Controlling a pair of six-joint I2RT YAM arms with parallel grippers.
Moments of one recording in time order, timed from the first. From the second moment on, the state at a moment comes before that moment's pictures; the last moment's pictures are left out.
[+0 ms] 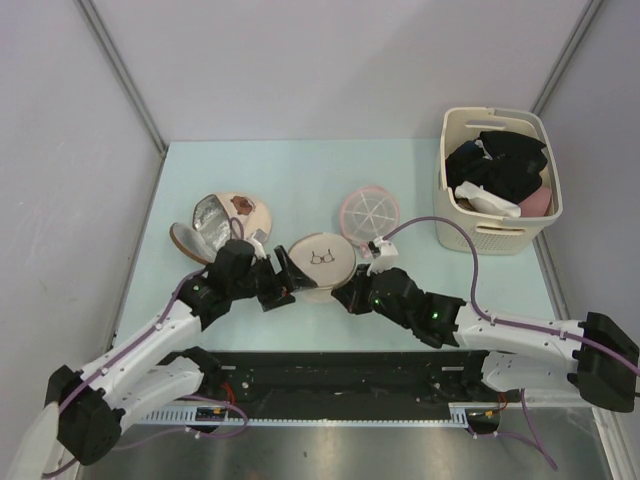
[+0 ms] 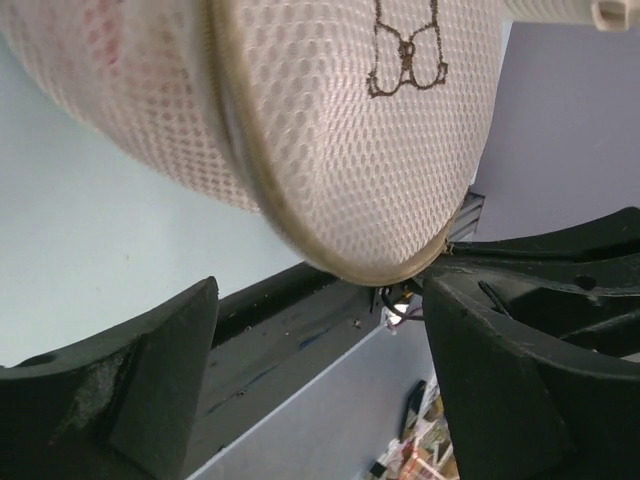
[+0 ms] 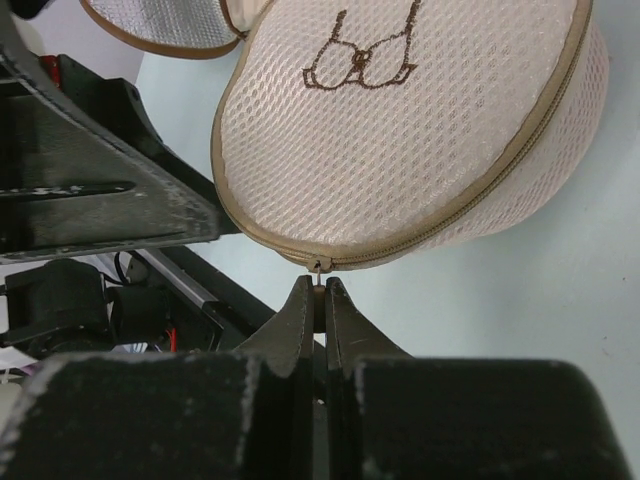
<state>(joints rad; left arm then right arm) -0.57 0.87 0.59 -0.39 0.33 -1.04 1.12 1.09 0.61 0.06 0.28 0.86</state>
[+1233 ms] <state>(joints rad) -0.50 1.10 0.91 -0.46 0.40 -0.77 0.67 1.13 0.63 0.00 -0.08 0.58</state>
